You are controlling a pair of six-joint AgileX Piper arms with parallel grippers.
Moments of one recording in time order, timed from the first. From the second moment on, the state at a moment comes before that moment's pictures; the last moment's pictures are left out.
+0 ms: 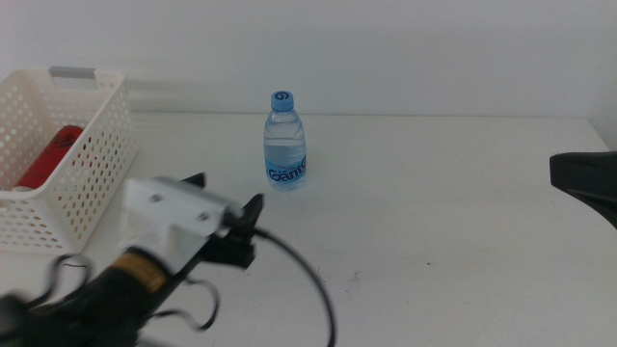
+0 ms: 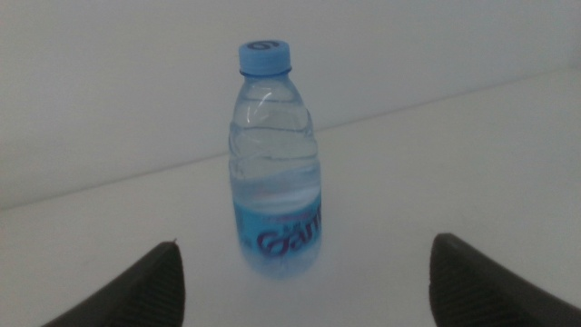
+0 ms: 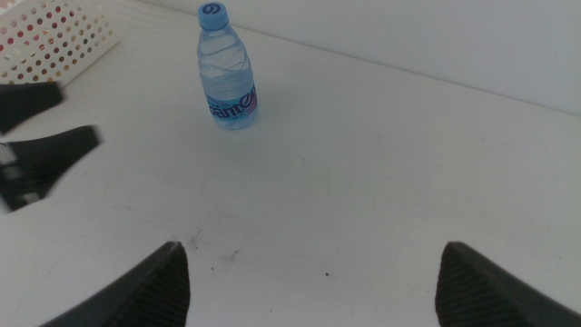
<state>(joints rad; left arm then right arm) -0.51 1.59 -0.33 -0.08 -1.02 0.02 0.60 0.80 -0.95 -0.18 0.80 0.24</state>
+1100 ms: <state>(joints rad) -0.44 2.28 -1.17 -0.07 -0.85 0.00 0.60 0.80 -0.95 -0.18 0.80 0.24</state>
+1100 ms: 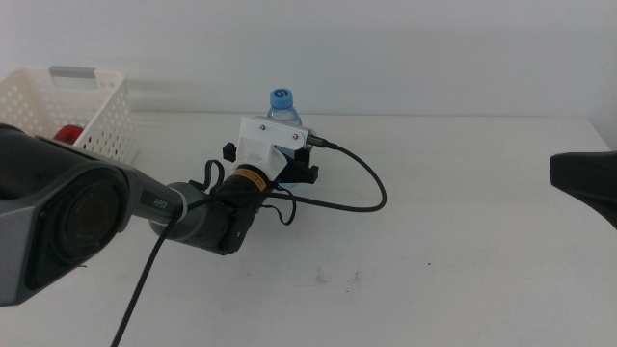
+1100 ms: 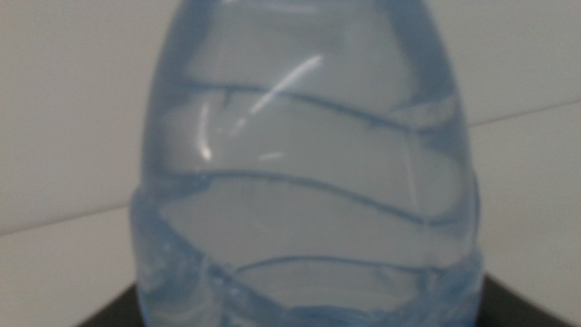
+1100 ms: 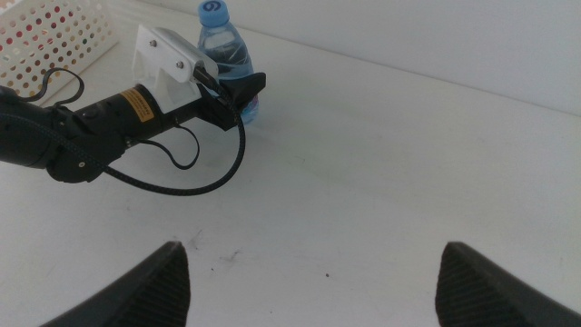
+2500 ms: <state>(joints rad) 0.28 2.01 -1.88 -0.20 1.23 0.44 0.60 0.80 -0.95 -0.18 0.80 0.24</state>
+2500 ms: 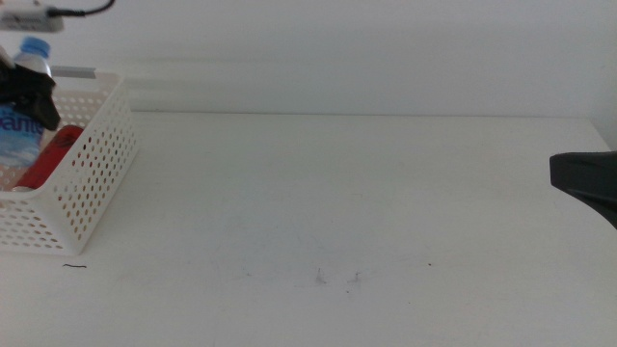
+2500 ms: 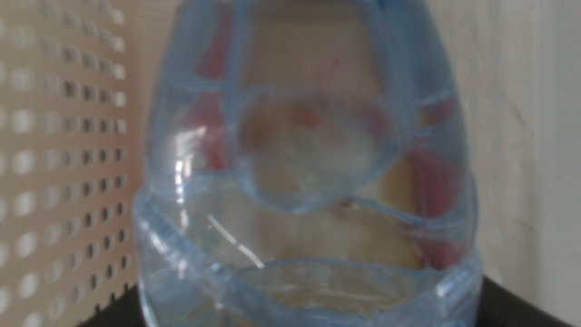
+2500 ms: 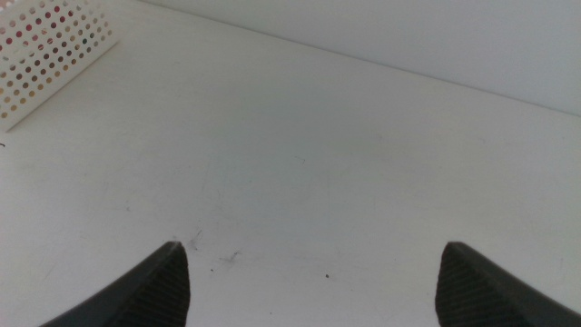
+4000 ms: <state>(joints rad) -0.36 0.71 -0.93 0.00 0.62 0.05 0.60 0.80 -0.95 -0.19 0.80 0.24</state>
